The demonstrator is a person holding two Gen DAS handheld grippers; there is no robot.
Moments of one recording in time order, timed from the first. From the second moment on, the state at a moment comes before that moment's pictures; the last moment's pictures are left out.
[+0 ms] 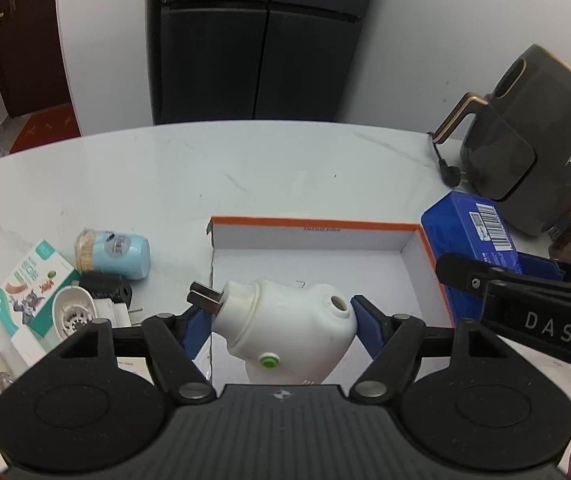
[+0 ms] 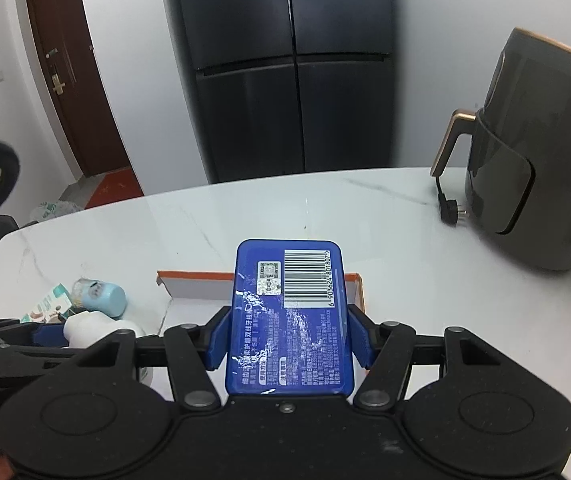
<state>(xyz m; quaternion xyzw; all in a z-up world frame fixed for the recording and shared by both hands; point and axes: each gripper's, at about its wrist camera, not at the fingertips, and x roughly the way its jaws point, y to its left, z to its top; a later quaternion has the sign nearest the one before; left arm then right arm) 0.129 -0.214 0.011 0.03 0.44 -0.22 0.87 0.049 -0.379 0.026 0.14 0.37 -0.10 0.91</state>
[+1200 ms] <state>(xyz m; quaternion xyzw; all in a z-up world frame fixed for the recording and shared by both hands) 0.147 -0.235 -0.029 0.06 0.47 -0.23 0.85 0.091 -0.388 -0.028 0.13 0.42 -0.10 0.89</state>
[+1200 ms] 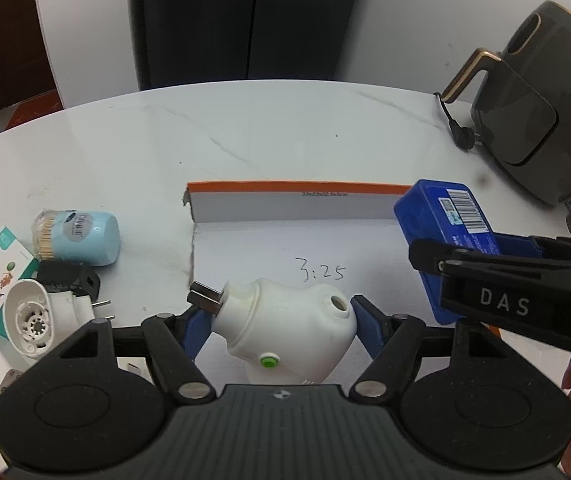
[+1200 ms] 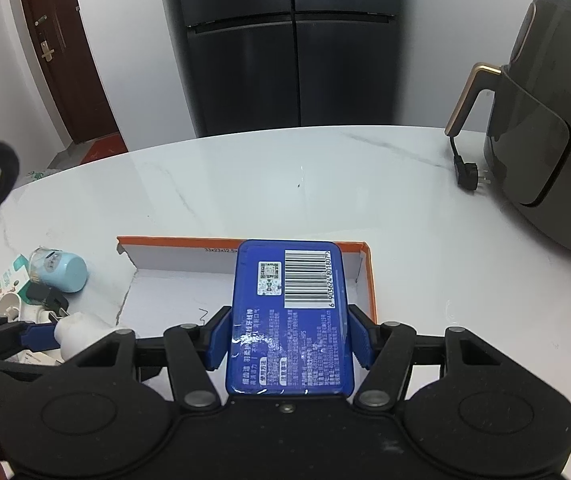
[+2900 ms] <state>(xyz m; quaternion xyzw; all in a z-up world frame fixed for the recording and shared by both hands) 0.074 -0.050 0.016 0.03 0.46 -0.17 0.87 -0.019 -0.217 0.032 0.16 0.39 -0.09 0.90</state>
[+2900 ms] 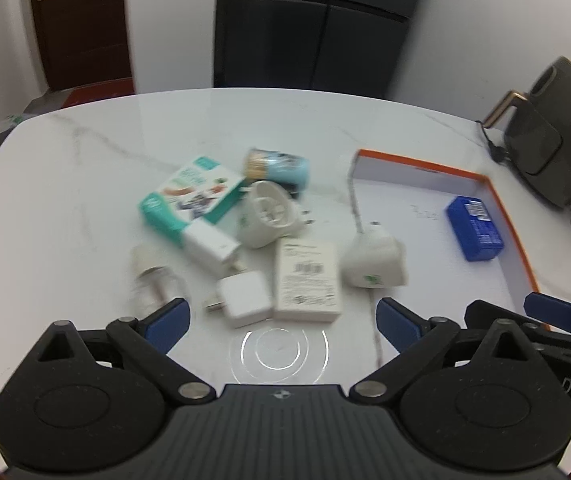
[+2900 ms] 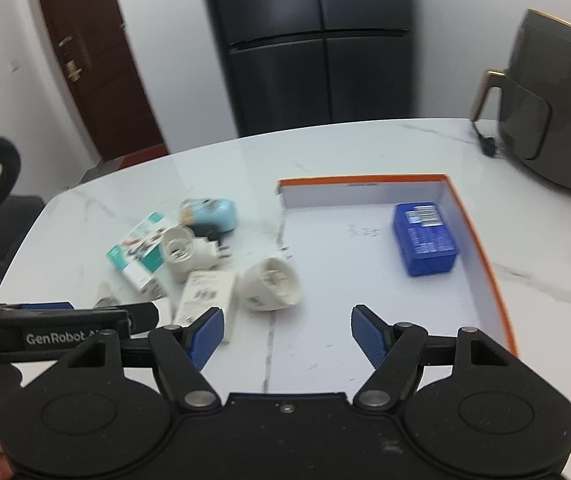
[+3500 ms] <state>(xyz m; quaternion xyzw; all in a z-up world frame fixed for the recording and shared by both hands) 0.077 0.035 0.013 -0.02 0.47 -0.07 0.88 0.061 -0.194 -0.022 0.18 0.41 0.08 0.89</state>
